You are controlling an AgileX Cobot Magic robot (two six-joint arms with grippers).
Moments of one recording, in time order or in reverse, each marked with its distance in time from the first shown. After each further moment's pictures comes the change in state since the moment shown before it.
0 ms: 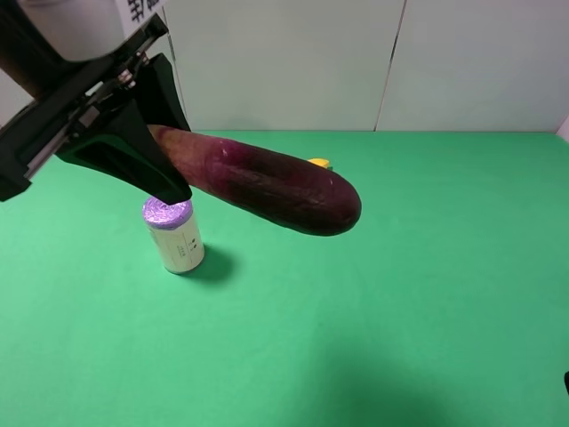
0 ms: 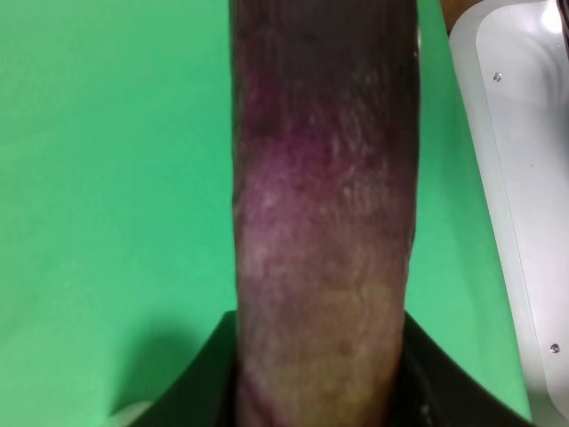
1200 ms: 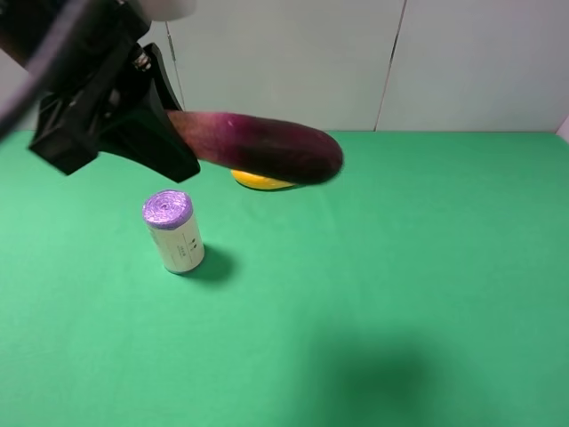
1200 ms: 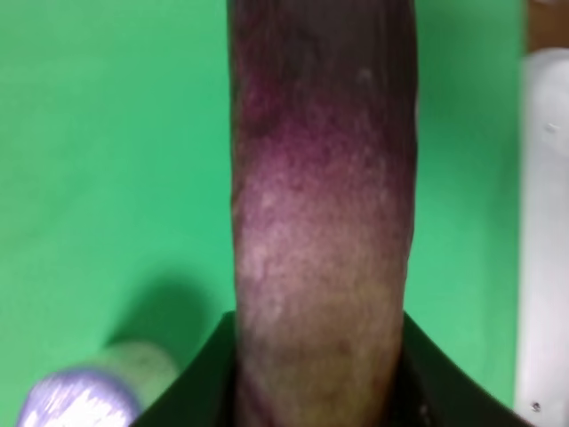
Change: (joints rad) left arm 0.000 0.000 0.000 0.097 -0.086 -0.328; right arm -0.619 -0.200 0.000 0.007 0.003 -0.002
